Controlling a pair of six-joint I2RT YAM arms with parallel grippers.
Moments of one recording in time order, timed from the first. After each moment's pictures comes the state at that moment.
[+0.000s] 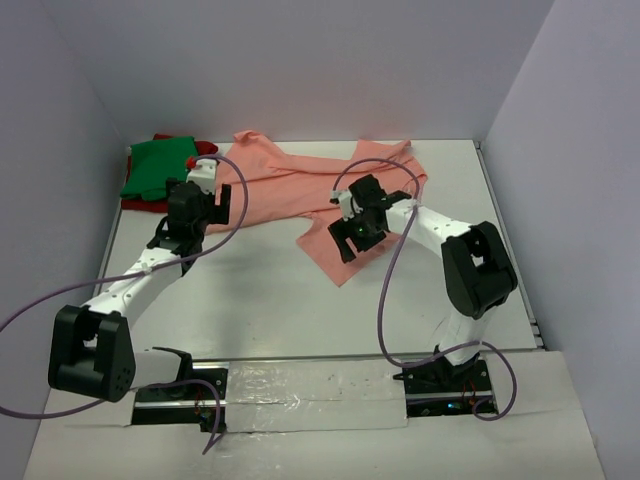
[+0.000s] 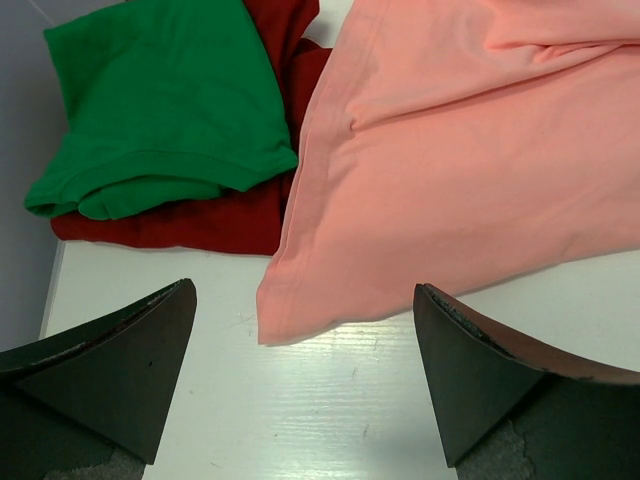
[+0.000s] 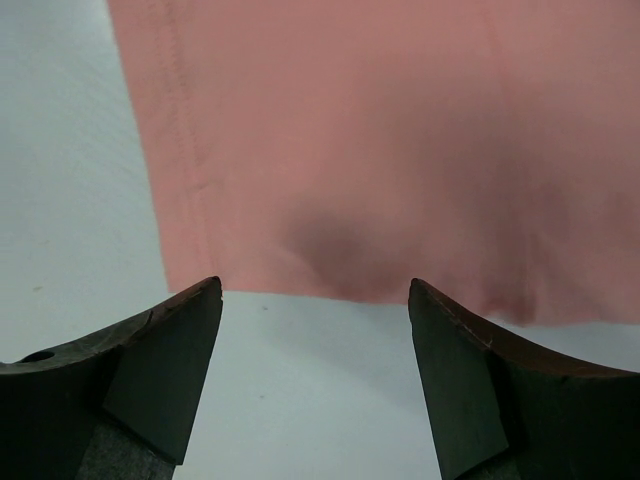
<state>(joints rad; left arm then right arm) -0.26 1.29 0.78 0.15 -0.31 0.11 0.45 1.76 1.22 -0.62 -0.20 -0.11</state>
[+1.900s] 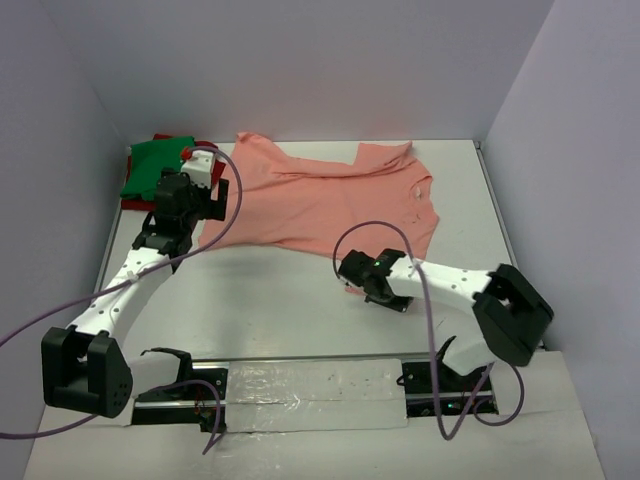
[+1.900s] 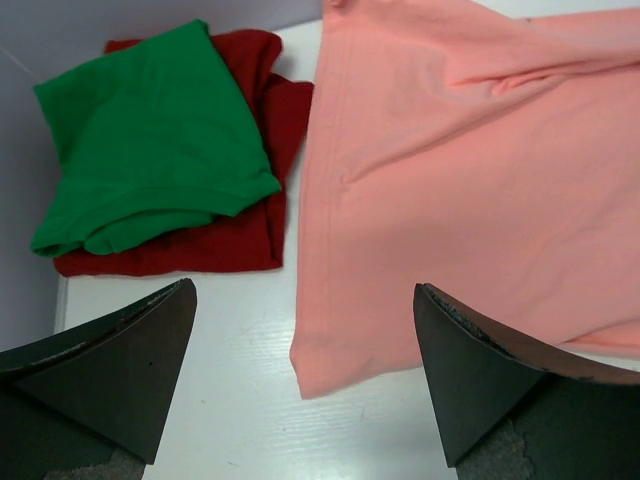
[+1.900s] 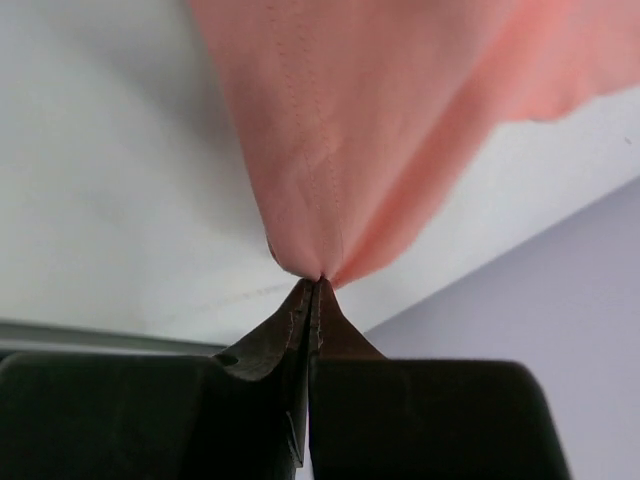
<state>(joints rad) -0.23 1.21 0.88 0.00 -0.18 0.15 0.84 1.50 0.82 -0.95 0.46 -0.26</state>
